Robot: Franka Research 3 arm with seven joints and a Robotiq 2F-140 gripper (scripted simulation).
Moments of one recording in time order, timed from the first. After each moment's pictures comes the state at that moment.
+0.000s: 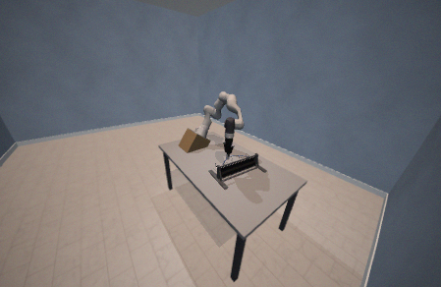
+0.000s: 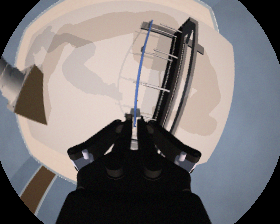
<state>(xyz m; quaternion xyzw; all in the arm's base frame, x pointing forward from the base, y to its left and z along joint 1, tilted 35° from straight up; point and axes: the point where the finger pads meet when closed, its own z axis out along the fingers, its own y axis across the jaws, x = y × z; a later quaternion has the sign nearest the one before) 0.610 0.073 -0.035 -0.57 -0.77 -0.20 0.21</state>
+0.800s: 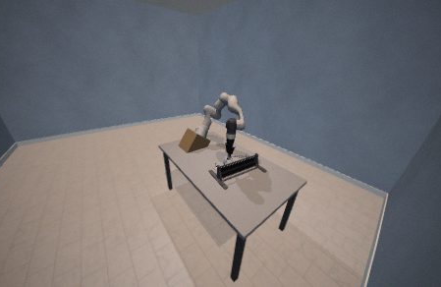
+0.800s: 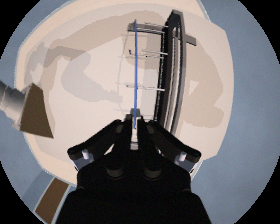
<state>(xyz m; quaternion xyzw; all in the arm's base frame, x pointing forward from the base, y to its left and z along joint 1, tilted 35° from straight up) 0.616 0.085 -0.033 -0.63 -0.72 -0.18 0.24</state>
